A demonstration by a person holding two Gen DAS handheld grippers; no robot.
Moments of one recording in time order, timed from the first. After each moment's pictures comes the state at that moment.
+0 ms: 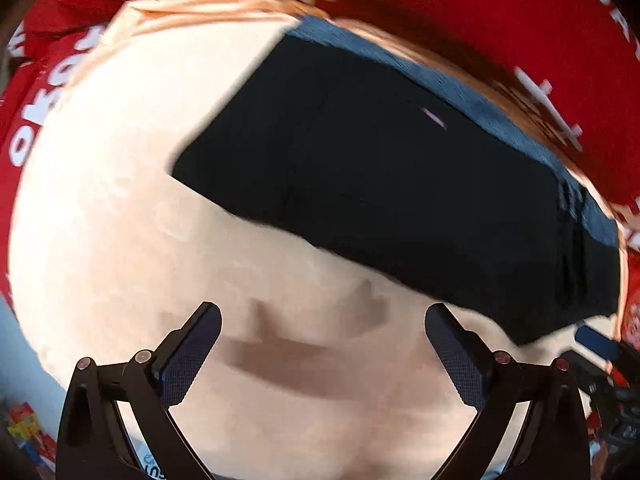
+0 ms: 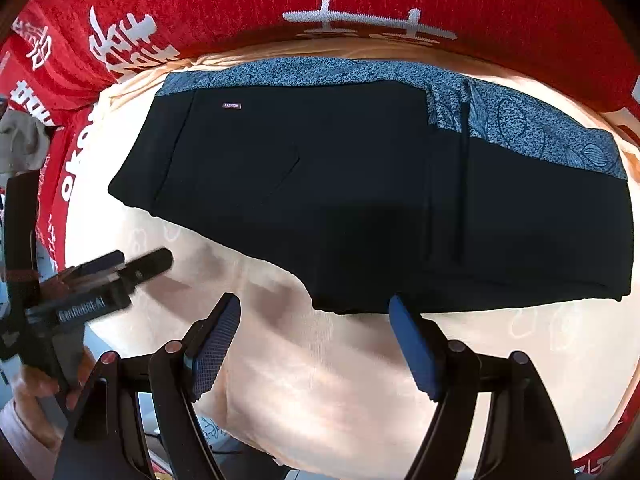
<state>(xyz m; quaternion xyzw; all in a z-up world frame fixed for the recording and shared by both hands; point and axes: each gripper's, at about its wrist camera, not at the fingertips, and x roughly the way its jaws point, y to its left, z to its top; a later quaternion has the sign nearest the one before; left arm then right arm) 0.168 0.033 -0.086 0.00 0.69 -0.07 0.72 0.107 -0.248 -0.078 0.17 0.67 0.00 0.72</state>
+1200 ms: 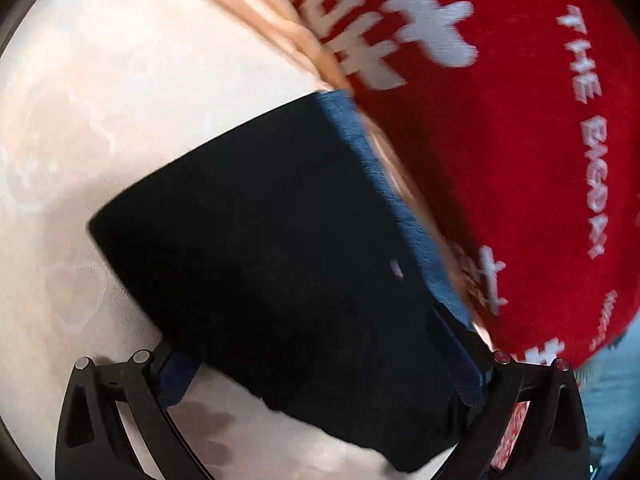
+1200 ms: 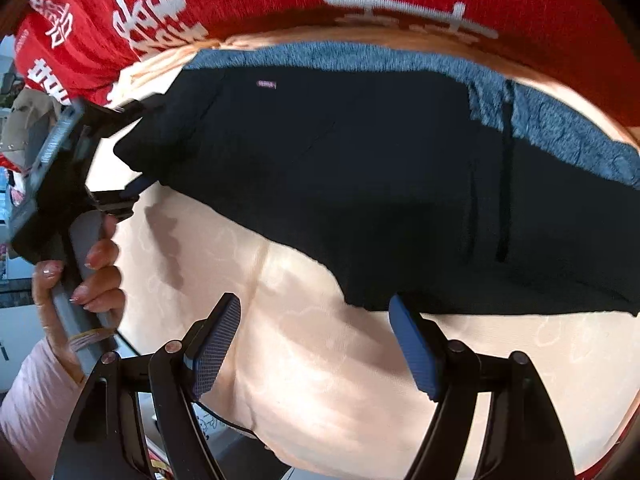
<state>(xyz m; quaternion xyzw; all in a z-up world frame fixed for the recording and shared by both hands) 0.223 0.054 -0.138 -0.32 0.60 -0.11 0.73 0.109 -0.231 -0.083 0.16 0.67 0.03 0.73</state>
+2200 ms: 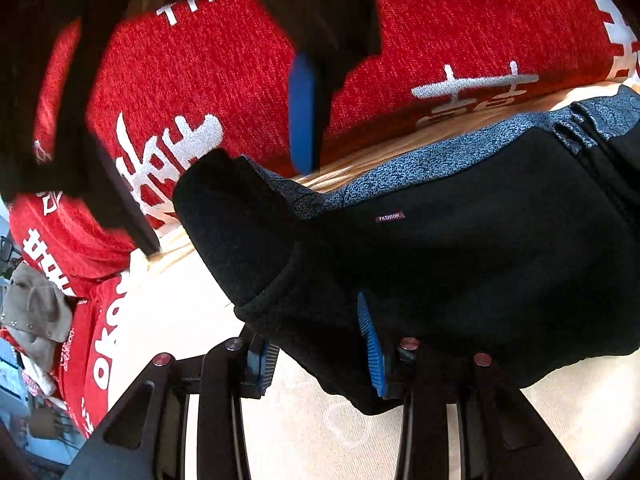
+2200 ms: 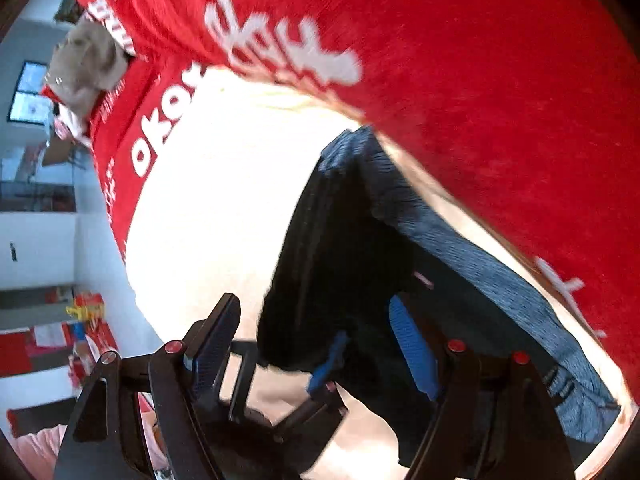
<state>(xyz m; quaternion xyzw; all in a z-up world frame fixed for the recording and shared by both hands) 0.142 -0.106 -0.100 0.31 0.41 -0.13 0.85 0.325 -0.117 -0.063 0.07 0.71 0.20 0.67</state>
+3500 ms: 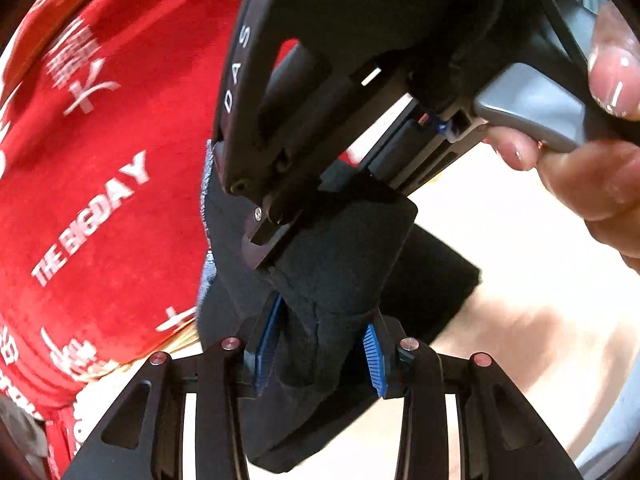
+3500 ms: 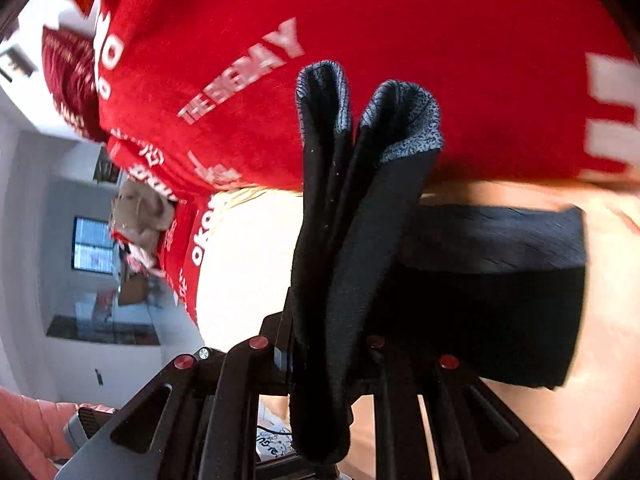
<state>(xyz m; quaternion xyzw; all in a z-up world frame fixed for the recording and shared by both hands) -0.019 -0.365 0.023 0.32 0.34 -0.36 0.80 0.098 -0.441 0.006 0.36 0.53 0.14 0.76</state>
